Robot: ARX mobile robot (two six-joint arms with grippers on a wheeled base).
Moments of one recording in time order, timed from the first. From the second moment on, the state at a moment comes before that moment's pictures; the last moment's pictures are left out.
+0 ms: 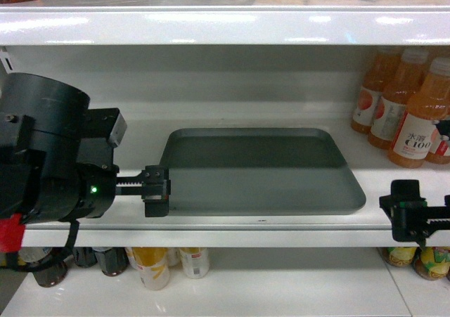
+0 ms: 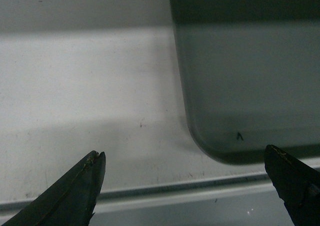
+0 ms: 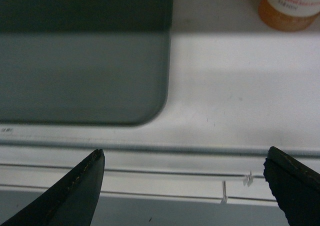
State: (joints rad) left arm -0.22 2.06 0.91 0.42 -0.07 -0.15; right arm 0.06 1.90 0.65 0.61 -0.07 0.05
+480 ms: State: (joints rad) left arm -0.23 2.28 1.19 0.31 -0.13 -0.16; right arm 0.07 2.19 1.02 0.50 -0.04 0.08
